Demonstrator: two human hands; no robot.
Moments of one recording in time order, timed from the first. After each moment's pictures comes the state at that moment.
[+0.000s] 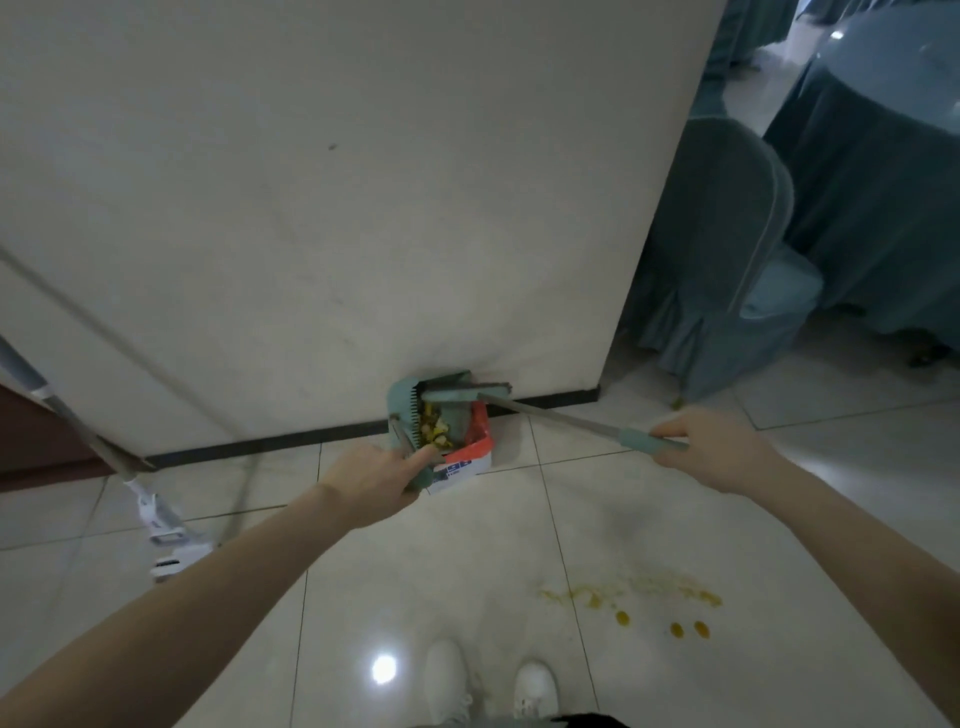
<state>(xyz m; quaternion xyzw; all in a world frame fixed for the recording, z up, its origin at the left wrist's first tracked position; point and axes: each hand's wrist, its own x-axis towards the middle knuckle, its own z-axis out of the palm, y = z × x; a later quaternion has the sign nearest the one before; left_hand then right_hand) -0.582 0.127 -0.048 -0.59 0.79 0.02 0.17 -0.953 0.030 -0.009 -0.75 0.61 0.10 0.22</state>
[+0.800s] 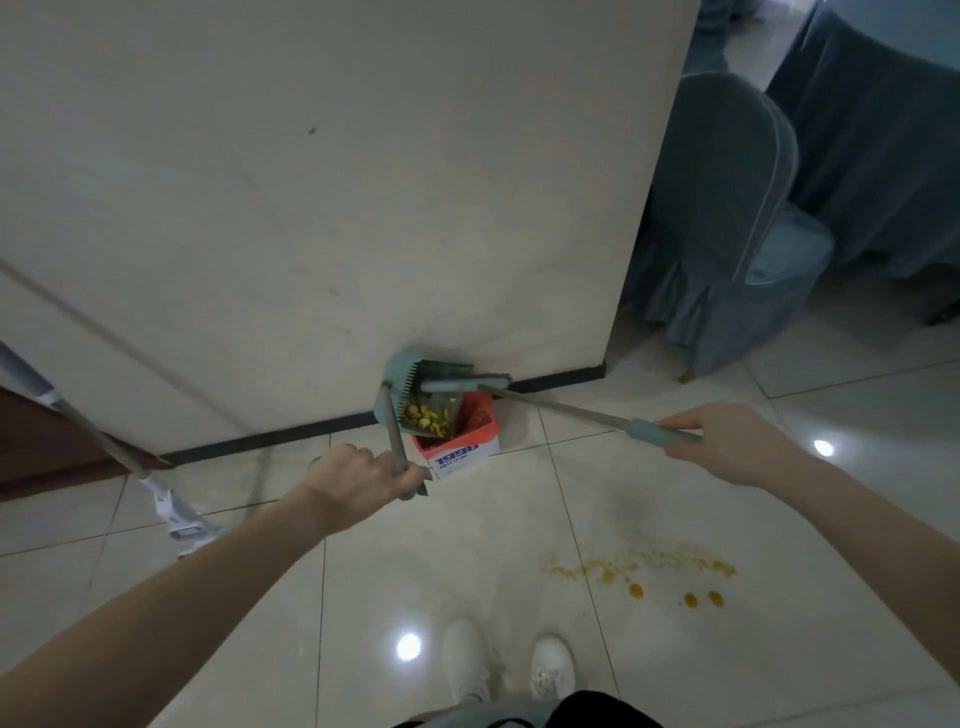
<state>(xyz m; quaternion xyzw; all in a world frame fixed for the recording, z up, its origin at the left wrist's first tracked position) -0.559 0.144 -0.064 -0.45 0.85 -0.15 0.24 -0.967 0.048 -0.017 -0.73 0.63 0.08 0.25</state>
